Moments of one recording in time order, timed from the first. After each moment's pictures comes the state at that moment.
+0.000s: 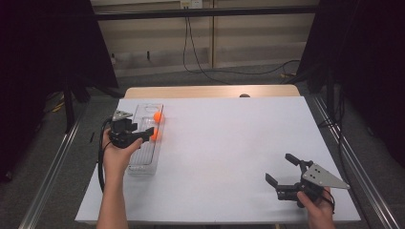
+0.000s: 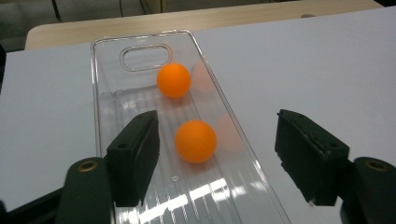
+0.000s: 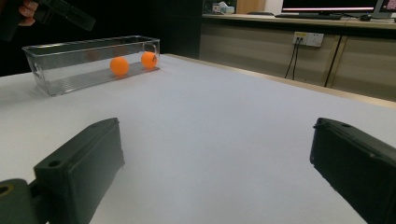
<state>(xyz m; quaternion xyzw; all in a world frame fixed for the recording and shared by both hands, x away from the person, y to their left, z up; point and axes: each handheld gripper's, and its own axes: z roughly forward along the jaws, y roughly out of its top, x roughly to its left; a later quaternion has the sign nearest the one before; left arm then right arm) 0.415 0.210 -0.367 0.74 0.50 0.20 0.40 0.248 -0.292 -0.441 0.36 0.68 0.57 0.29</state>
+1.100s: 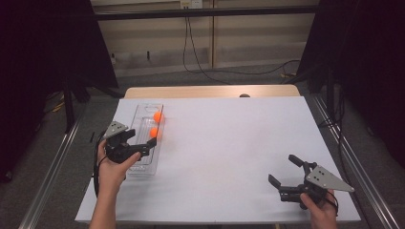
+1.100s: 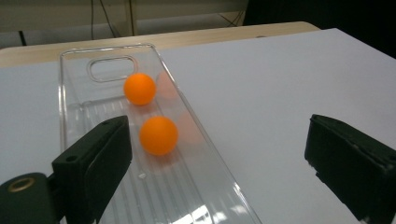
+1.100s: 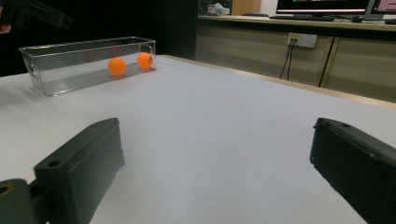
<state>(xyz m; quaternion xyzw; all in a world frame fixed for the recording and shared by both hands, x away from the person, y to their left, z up) 0.376 0.216 -0.378 0.74 0.44 0.18 0.48 0.241 -0.298 -0.440 0.37 0.67 0.56 0.30</state>
